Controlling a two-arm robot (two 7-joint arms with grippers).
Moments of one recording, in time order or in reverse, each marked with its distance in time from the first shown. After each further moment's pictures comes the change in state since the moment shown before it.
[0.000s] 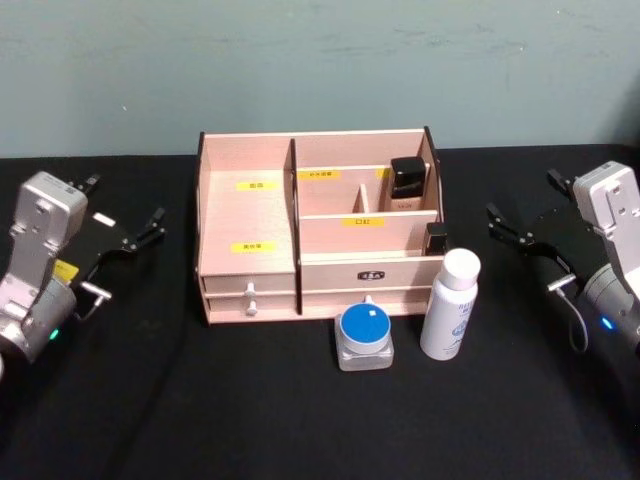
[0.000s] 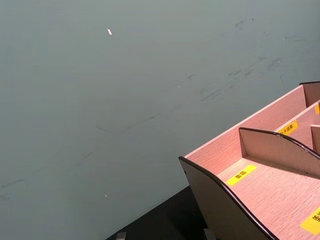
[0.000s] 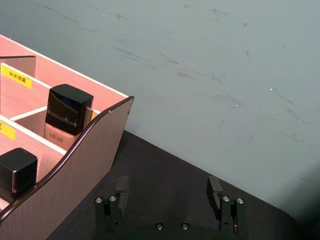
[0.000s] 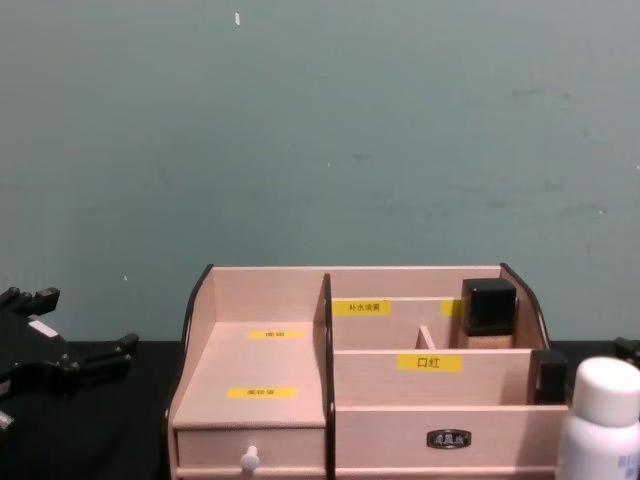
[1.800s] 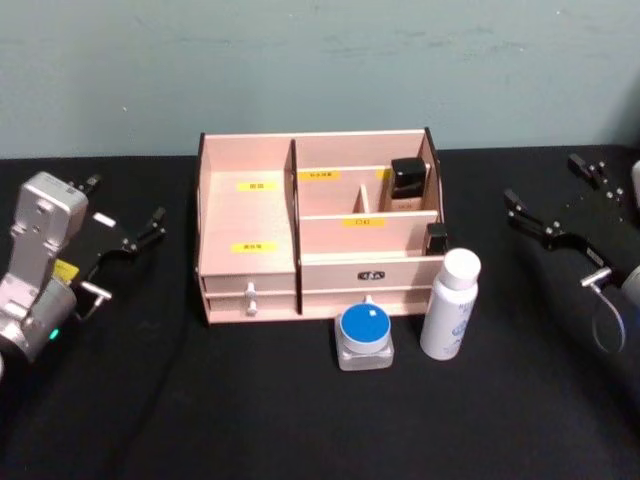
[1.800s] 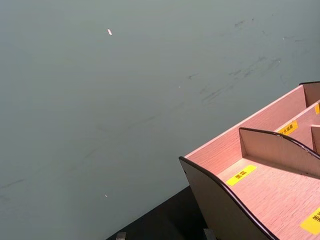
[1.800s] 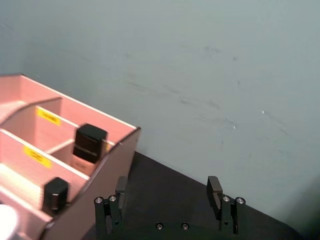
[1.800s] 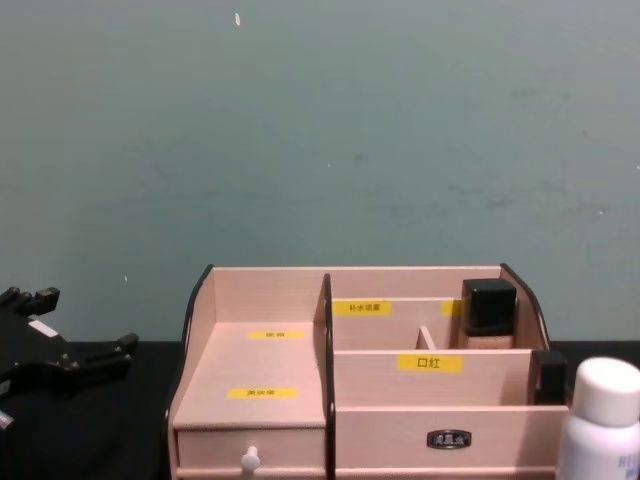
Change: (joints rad) left arm 0.000 0.000 0.000 0.000 0.000 0.000 0.000; right arm -0.134 0.079 0.124 -0.211 0.101 0.025 0.078
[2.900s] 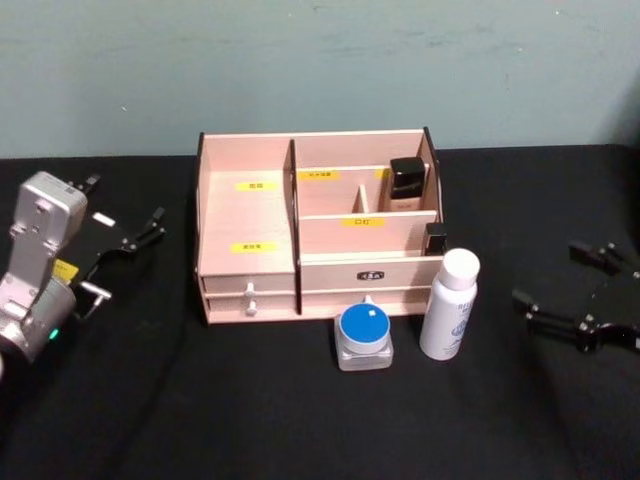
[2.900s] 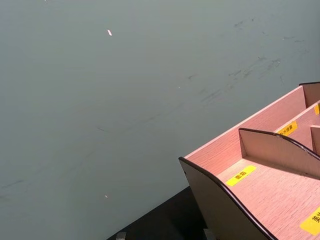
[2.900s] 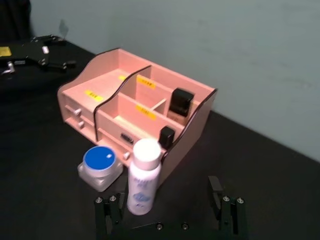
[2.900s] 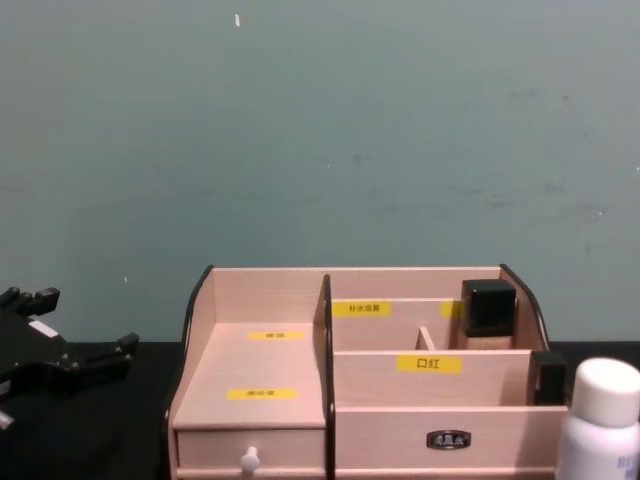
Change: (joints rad) left arm 0.000 0.000 0.000 0.000 0.000 0.000 0.000; right arm -0.481 0.247 0.321 -0.524 0.257 0.335 0.113
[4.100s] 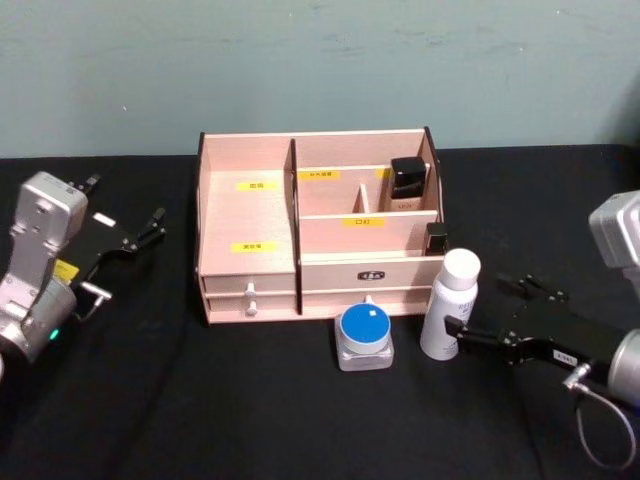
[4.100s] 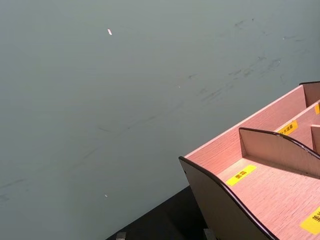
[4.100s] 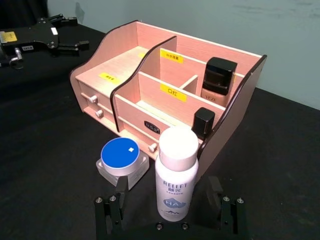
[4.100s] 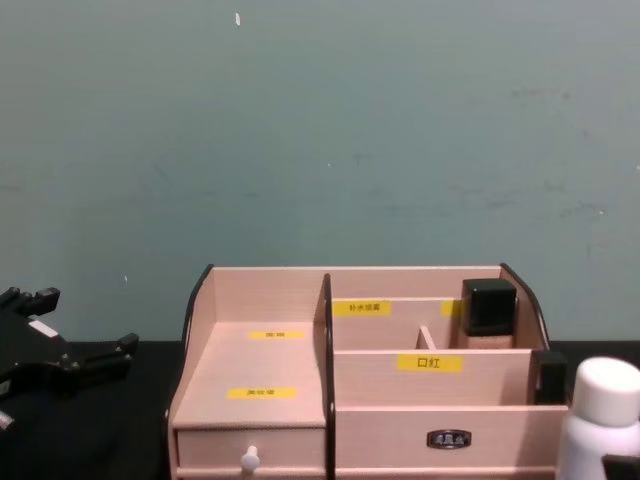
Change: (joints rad) left arm 0.000 0.000 0.000 0.000 0.000 0.000 0.000; right arm 0.256 -0.178 -0.223 0.196 -0.066 0.115 0.124
